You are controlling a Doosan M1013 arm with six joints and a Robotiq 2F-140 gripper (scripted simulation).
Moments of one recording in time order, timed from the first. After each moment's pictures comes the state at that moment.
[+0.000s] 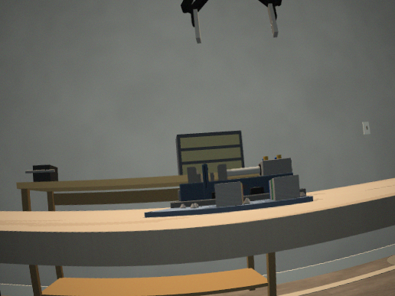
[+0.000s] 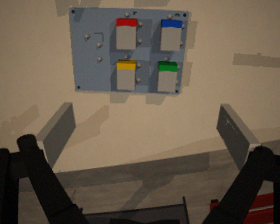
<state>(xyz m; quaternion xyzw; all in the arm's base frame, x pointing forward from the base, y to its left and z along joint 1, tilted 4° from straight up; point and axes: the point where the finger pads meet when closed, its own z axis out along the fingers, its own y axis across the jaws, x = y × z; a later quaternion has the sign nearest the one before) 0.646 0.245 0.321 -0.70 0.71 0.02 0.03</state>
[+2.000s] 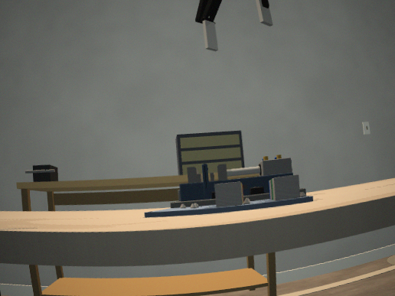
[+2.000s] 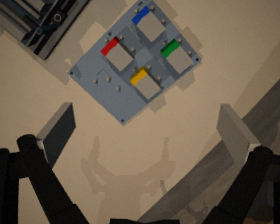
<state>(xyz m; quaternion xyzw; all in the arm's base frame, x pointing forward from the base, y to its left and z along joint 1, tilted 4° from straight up) 0.646 0.245 0.321 -0.38 0.92 0.03 0.02</state>
